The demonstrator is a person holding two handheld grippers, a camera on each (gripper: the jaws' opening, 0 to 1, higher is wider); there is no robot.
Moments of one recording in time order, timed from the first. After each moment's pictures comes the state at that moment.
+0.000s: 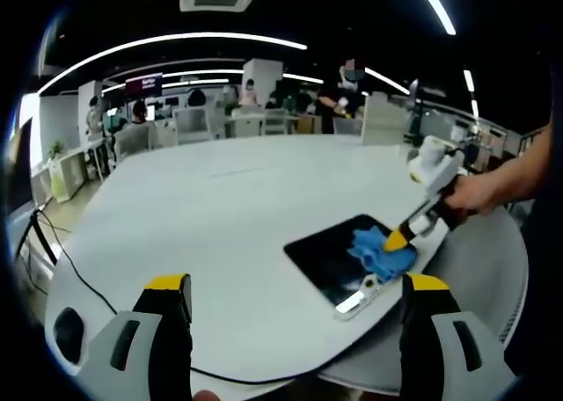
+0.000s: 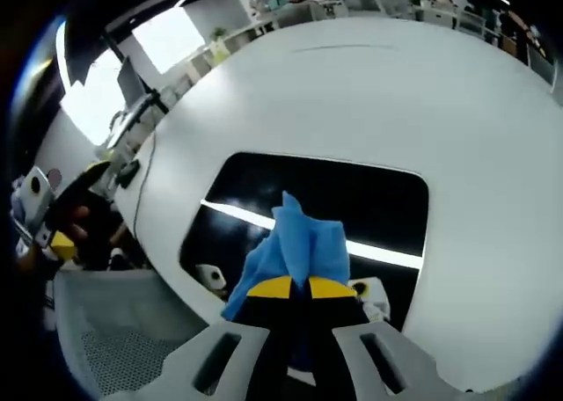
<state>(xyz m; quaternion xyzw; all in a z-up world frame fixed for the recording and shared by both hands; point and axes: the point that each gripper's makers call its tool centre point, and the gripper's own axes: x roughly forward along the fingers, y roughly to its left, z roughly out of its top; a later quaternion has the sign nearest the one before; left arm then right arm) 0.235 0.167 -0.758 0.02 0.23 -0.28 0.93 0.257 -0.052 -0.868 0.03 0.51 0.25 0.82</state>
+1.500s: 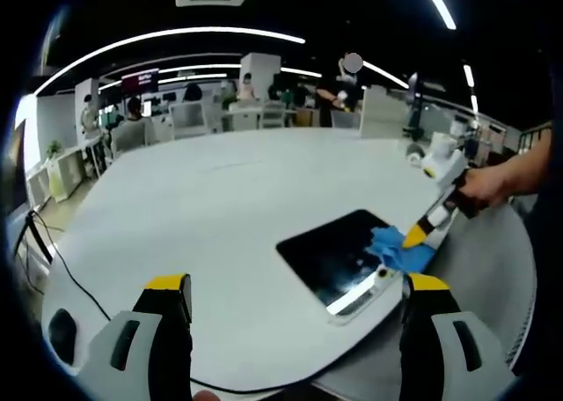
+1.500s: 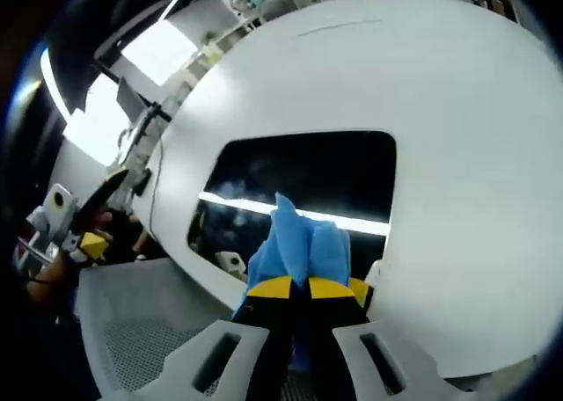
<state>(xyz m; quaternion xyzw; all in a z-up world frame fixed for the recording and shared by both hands) 0.244 0.148 -0.768 0.03 0.25 -0.28 0.93 0.236 -0.087 -0.866 0.10 0.55 0.26 0.79</state>
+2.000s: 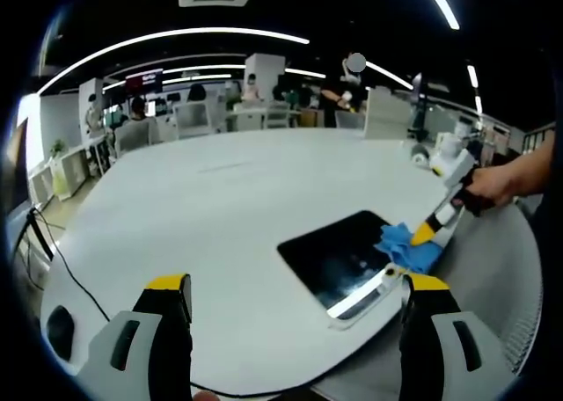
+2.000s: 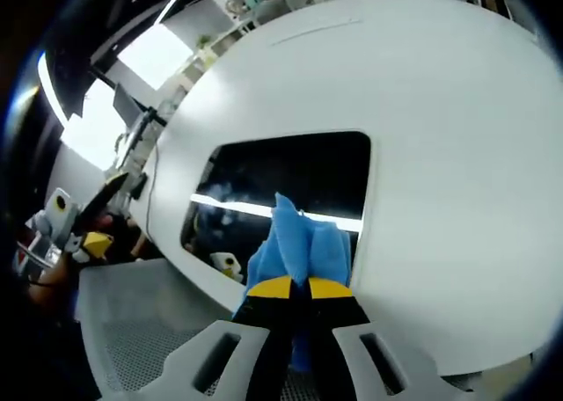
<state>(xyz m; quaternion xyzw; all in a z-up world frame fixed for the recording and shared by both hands) 0.248 0.146 -0.770 0.02 0.24 -0.27 0.93 0.240 -0.100 -0.867 0.10 0.55 0.24 0.79</state>
